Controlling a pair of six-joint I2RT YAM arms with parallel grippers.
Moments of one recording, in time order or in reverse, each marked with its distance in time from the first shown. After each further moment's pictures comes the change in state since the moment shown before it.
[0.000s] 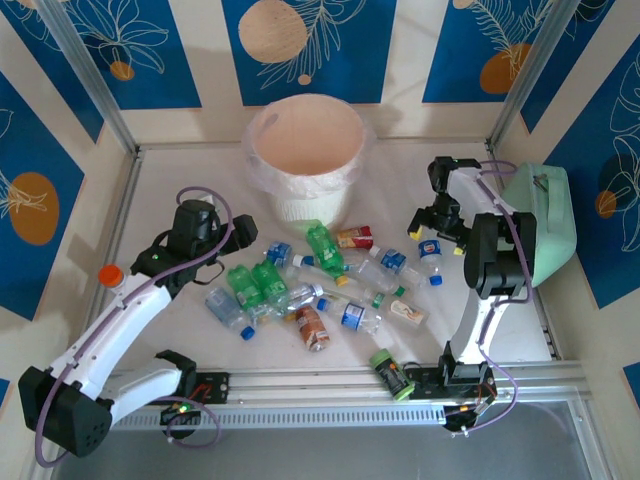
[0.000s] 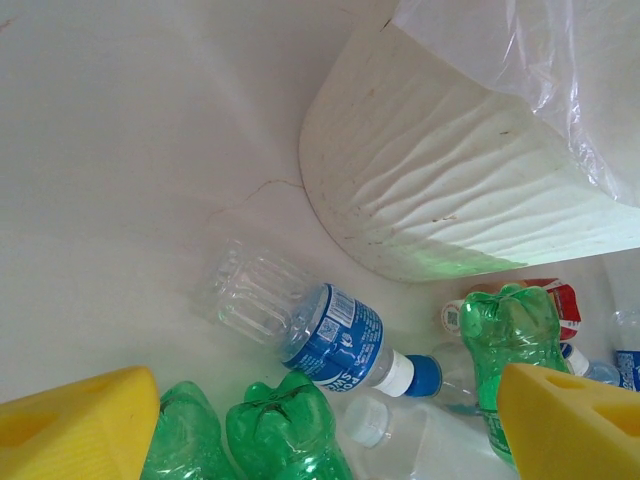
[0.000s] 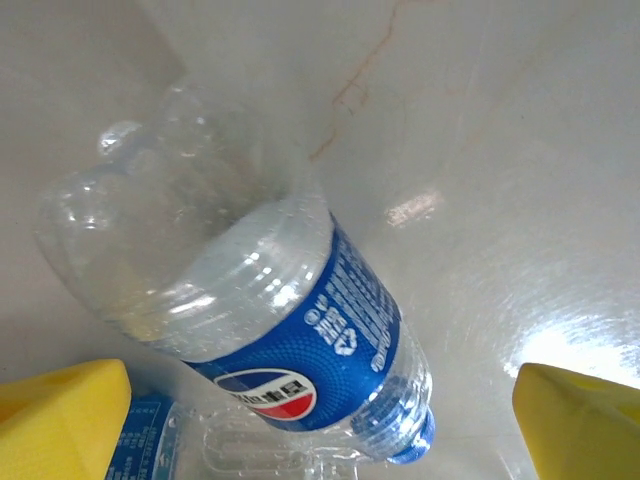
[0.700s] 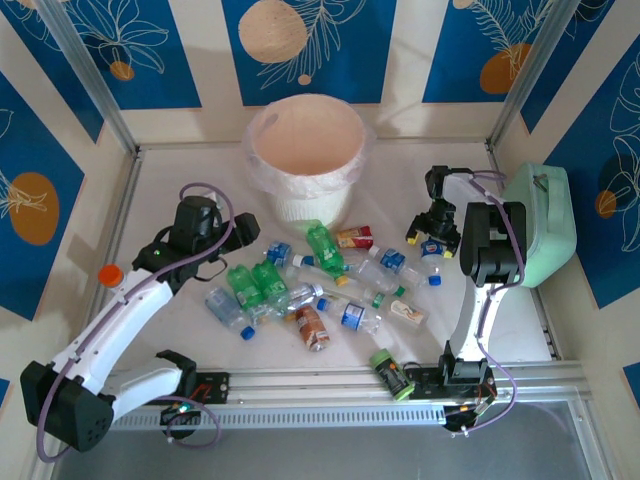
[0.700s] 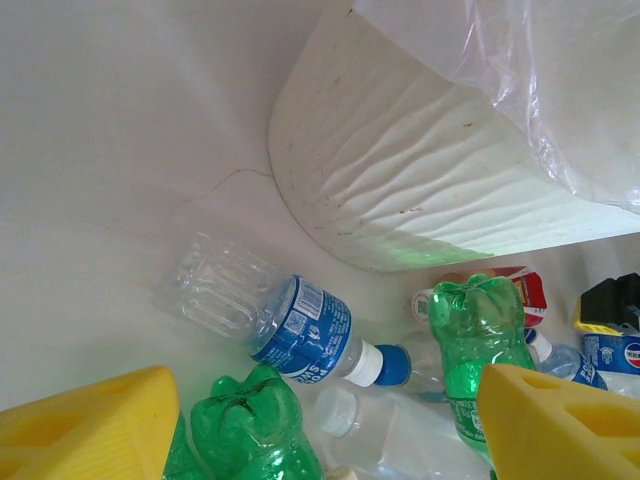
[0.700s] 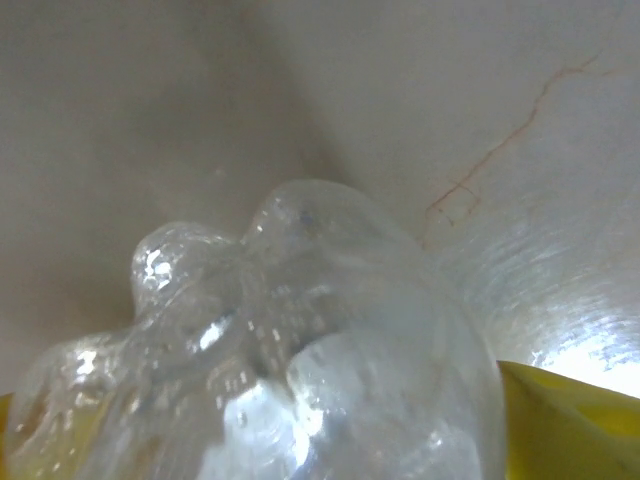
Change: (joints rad) left arm 0.000 0.027 0.029 0.002 0.059 -0.018; right arm -0.027 0.112 -0.041 0.135 -0.059 -0.046
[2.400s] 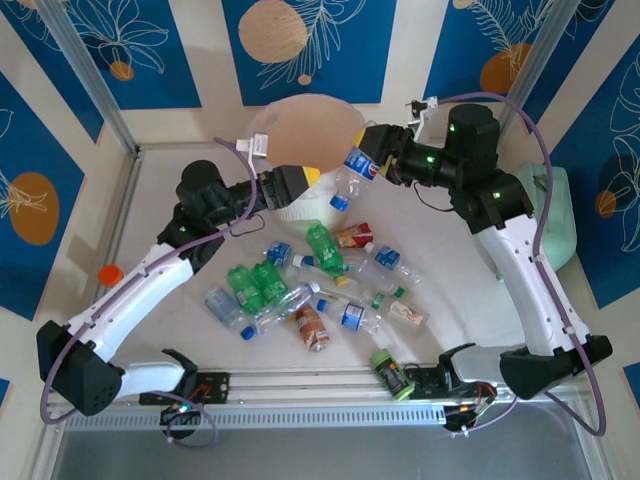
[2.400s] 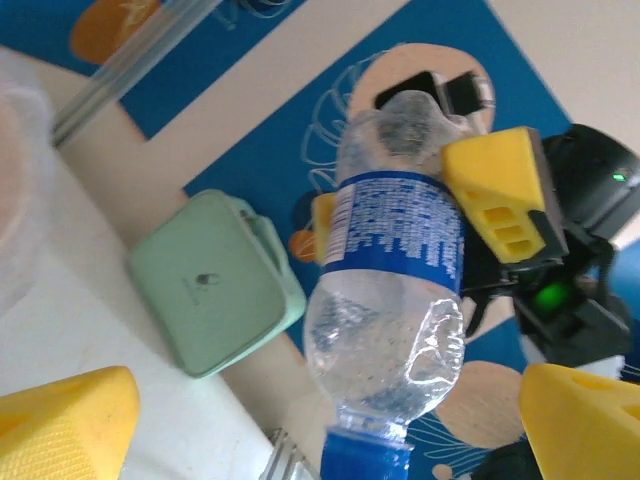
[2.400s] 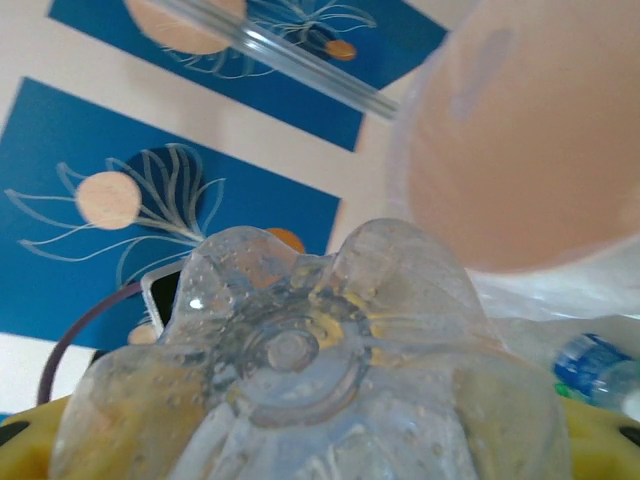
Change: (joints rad) left arm -0.151 0.189 0.195 0.823 0.657 -0.314; right arm 0.366 -0.754 0.150 0.562 -0.644 0.478
